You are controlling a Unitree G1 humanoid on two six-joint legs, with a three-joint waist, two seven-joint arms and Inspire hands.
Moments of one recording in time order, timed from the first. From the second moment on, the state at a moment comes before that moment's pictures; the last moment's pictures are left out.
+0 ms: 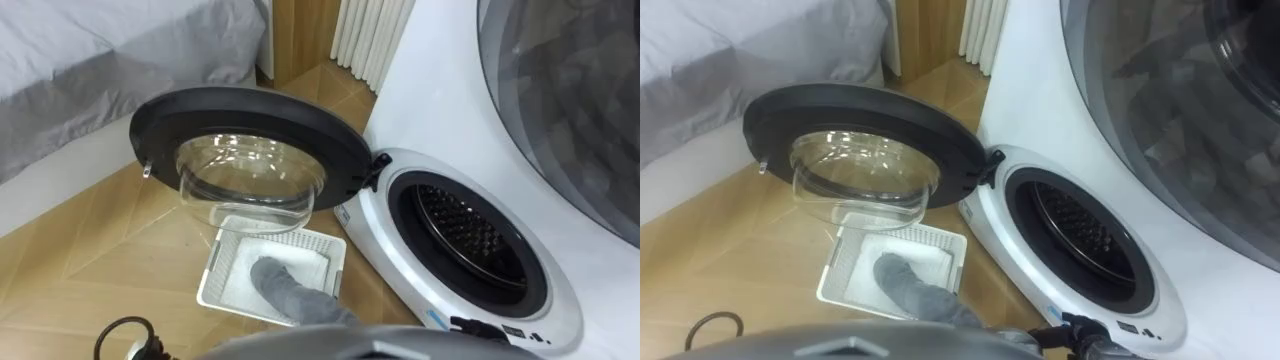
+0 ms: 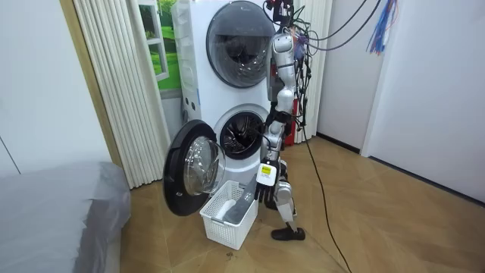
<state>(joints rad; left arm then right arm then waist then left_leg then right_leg) 0.19 0.18 0.05 1.08 0.35 0.19 0.14 0.07 -0.24 0.08 1.25 0.15 0.07 0.09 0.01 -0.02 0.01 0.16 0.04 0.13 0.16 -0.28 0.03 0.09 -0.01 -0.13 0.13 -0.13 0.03</state>
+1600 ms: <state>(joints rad) -0.45 0.14 -0.29 1.25 0.54 -0.04 0.28 -0.30 -0.16 0.26 1.26 0.24 -0.03 0.00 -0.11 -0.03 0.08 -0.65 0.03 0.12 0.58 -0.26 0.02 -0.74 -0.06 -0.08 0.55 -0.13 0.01</state>
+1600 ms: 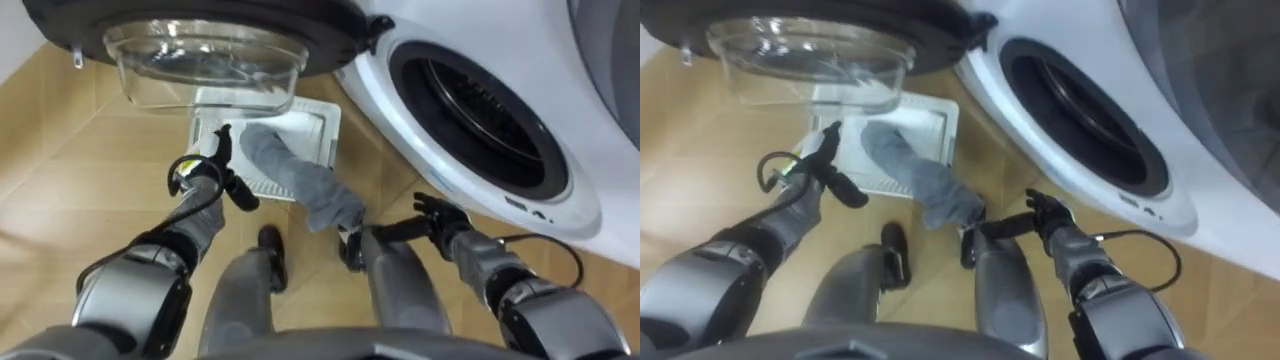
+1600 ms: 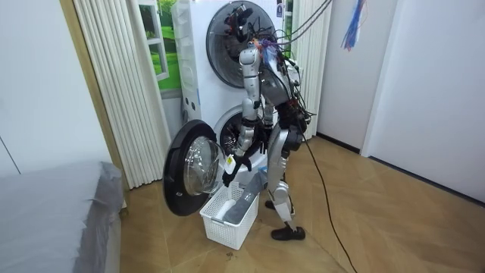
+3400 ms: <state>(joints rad) -0.68 0.19 -0.69 1.24 0.78 -0.04 0.20 -0.37 -0.19 0.41 1.08 0.68 -0.20 0.20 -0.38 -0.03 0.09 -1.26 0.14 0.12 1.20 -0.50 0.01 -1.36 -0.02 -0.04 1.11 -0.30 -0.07</state>
